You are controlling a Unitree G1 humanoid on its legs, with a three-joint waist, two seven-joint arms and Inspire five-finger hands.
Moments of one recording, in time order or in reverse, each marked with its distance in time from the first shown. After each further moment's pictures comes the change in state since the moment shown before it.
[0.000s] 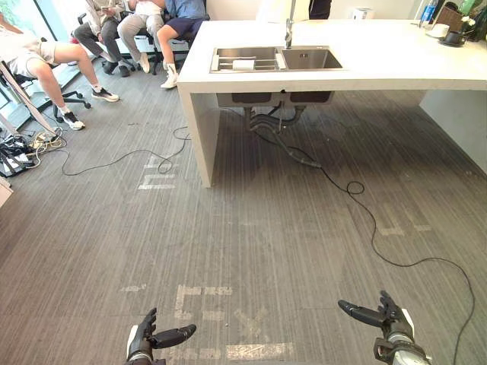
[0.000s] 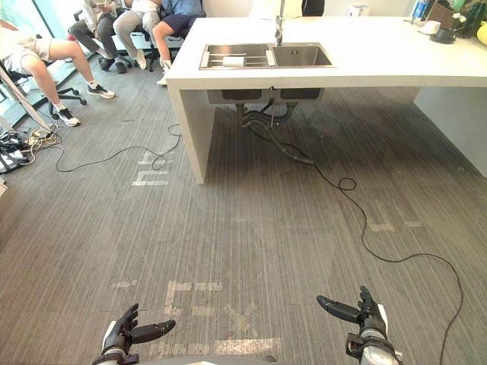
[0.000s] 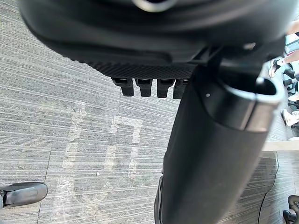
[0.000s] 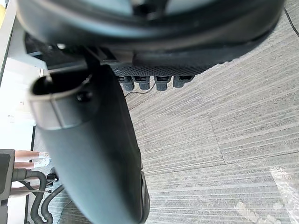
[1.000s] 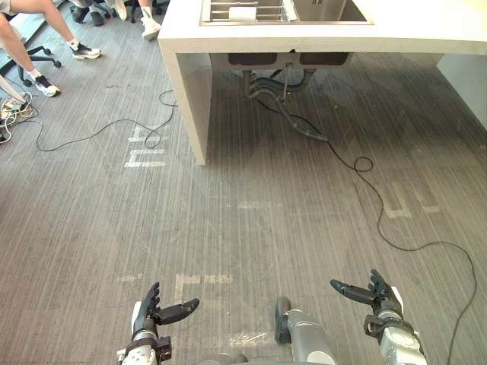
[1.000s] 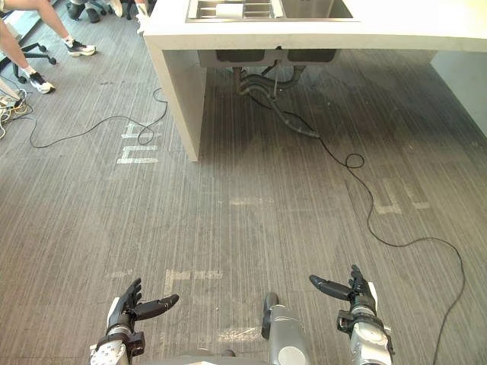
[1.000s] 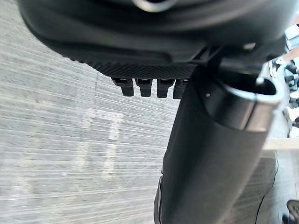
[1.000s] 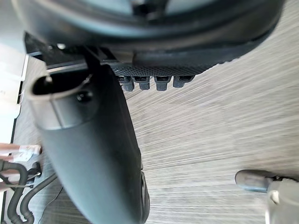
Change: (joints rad) left arm -0.024 -0.034 0.001 -0.130 -0.023 -0.003 0.038; right arm -0.109 -0.014 0.012 -0.006 -0.005 0.023 -0.015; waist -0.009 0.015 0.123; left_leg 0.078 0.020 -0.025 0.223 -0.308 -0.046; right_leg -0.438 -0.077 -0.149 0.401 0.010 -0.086
